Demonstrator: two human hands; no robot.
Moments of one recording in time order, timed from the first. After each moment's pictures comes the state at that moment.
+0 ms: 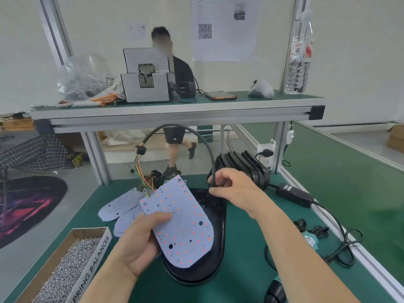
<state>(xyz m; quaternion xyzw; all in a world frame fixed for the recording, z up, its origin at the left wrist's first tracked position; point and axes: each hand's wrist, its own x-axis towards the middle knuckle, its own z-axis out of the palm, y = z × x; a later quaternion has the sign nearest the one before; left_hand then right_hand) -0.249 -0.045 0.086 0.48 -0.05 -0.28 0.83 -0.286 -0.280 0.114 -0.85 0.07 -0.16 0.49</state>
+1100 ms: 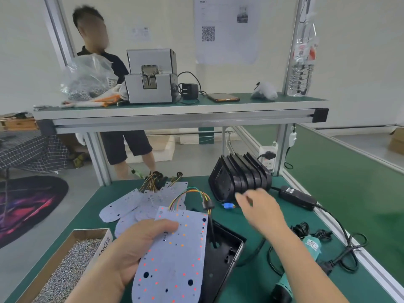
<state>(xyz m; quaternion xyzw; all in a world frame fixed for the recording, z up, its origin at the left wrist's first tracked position) -0.261 -0.029 0.111 0.62 -0.02 -0.35 0.70 -0.312 -0.301 0.070 -0.92 0.22 -0.20 0.27</state>
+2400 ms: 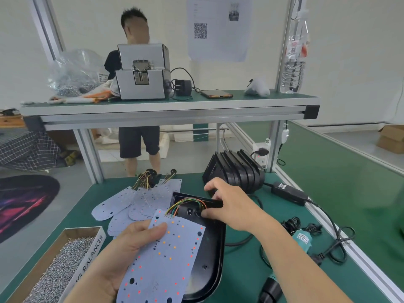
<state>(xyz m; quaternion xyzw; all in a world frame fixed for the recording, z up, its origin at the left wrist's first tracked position) -0.253 -0.011 0.076 0.60 -0.10 -0.34 0.71 -0.308 -0.269 0.101 -0.93 0.03 -0.10 0.35</state>
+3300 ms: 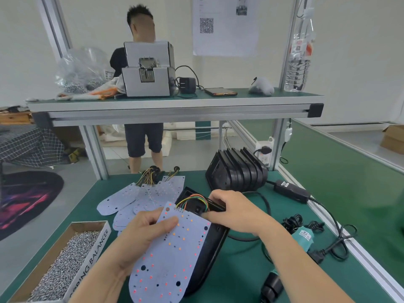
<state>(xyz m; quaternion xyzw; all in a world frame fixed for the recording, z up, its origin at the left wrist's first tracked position) -0.250 -0.020 0.079 0.66 -0.21 -0.28 0.67 -0.314 -0.264 0.091 -0.92 0.00 -0.07 0.38</state>
